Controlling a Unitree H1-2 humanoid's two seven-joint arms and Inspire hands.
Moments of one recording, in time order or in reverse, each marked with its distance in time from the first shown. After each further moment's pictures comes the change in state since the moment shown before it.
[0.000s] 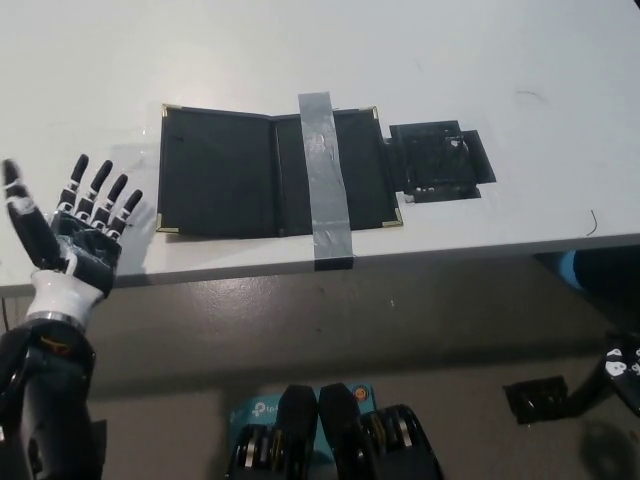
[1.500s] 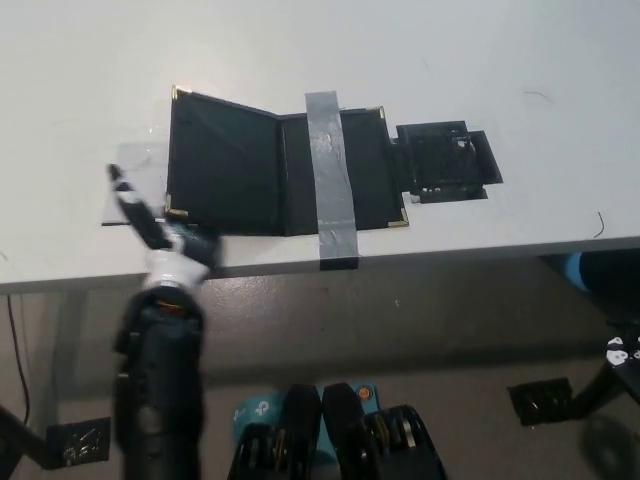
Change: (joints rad) left_arm -0.173 -0.186 -0.010 0.391 -0.044 -0.220 0.060; right_arm -0.012 -0.023 0.023 -0.032 -0.010 0.004 0.002
